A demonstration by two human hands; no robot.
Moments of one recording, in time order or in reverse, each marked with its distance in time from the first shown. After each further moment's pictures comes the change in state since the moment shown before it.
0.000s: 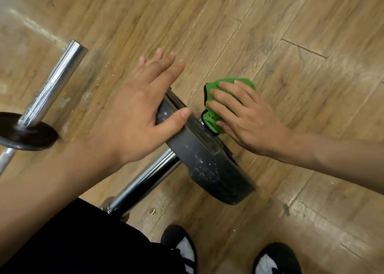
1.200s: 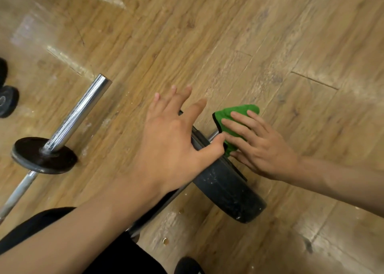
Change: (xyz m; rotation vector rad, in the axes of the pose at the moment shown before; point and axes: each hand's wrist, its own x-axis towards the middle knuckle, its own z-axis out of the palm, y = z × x) left_hand 0.015 0.026 -0.005 0.146 0.042 -0.223; right_hand 0.006 0.007 0.011 0.109 0.104 -0.069
